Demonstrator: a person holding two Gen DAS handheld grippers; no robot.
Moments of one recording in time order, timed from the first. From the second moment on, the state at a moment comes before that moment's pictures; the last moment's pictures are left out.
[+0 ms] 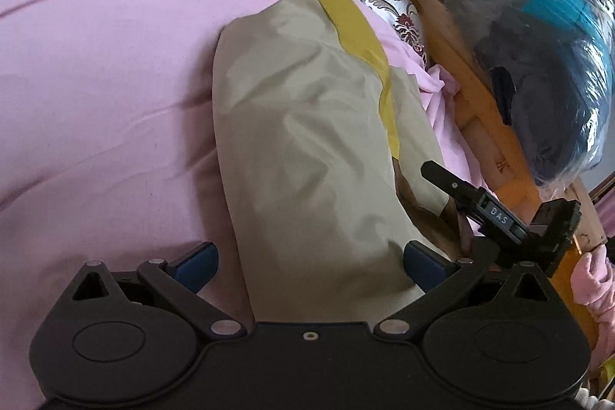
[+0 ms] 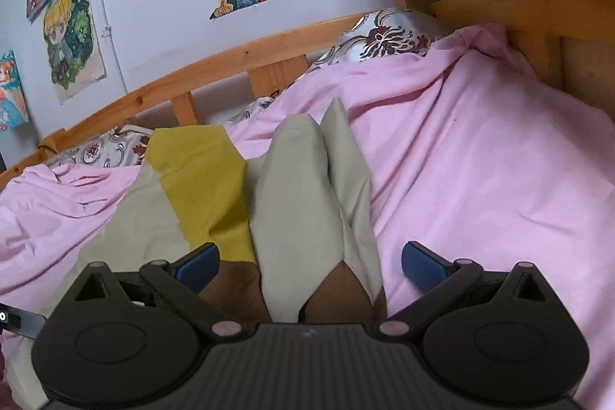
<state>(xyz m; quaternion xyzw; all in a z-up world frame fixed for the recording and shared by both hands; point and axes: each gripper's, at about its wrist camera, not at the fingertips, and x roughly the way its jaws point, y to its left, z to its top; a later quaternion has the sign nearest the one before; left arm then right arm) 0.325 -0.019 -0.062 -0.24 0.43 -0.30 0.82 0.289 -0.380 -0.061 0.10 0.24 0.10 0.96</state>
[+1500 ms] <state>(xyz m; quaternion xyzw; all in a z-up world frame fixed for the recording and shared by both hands) 0.331 -0.038 -0.063 -0.22 0.44 -0.29 0.82 0.293 -0.370 -0.072 0.09 0.23 0.08 0.97</state>
